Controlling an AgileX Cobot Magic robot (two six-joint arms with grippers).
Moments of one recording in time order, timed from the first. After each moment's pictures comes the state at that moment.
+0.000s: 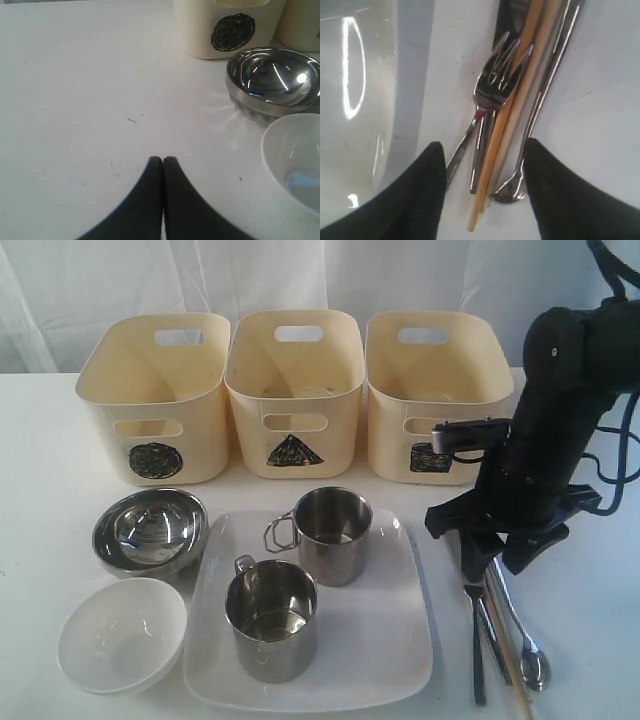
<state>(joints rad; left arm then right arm) -0.02 0.01 0.02 -0.11 0.40 0.11 0.28 1.79 -1.18 0.13 1.06 -0.08</state>
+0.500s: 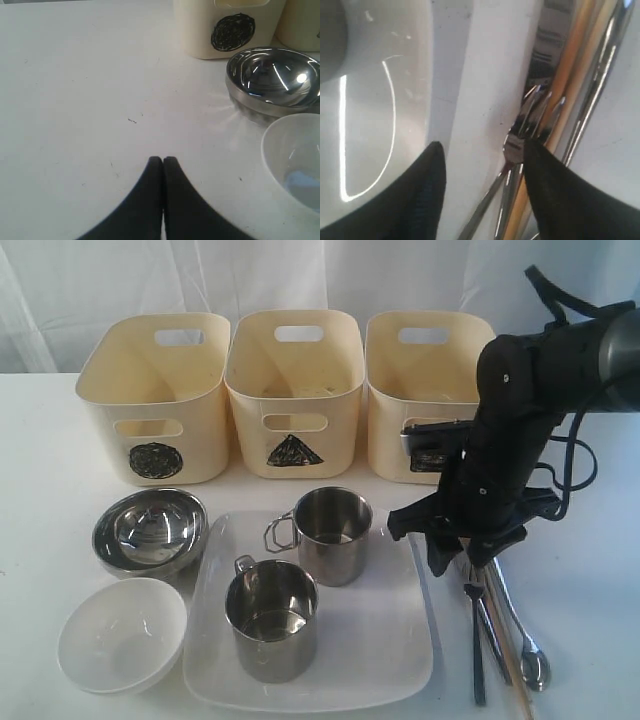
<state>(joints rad) -0.02 0.01 0.02 -0.11 0.40 0.11 0.37 1.84 -1.18 0.08 0.92 0.05</state>
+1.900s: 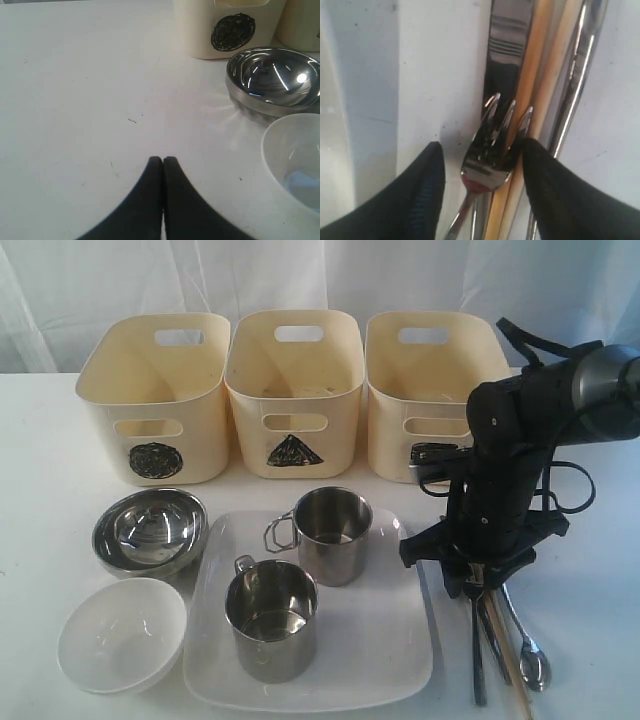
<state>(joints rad) -0.02 0.01 0.02 -0.11 0.40 0.11 0.37 1.91 -1.13 -0.03 0.83 0.16</state>
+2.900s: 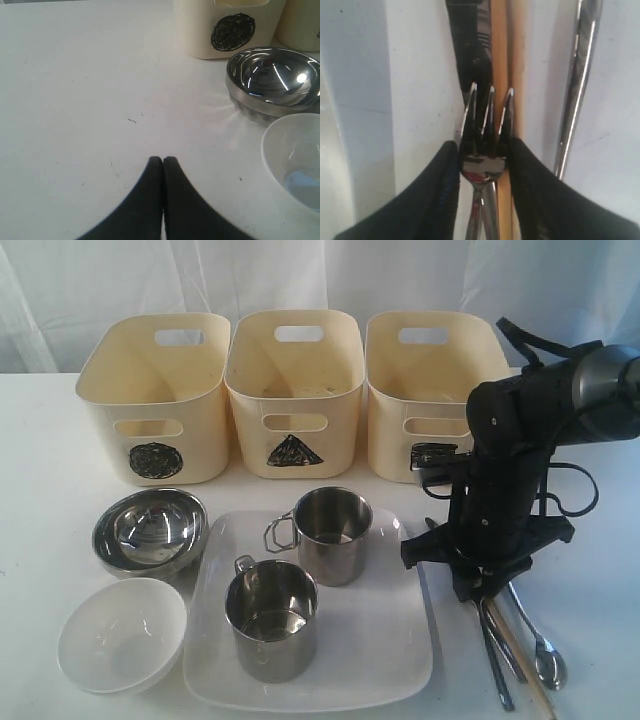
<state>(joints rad) -0.02 0.01 0.02 -0.11 0.40 0.11 0.37 1.91 -1.13 -0.03 0.88 0.20</state>
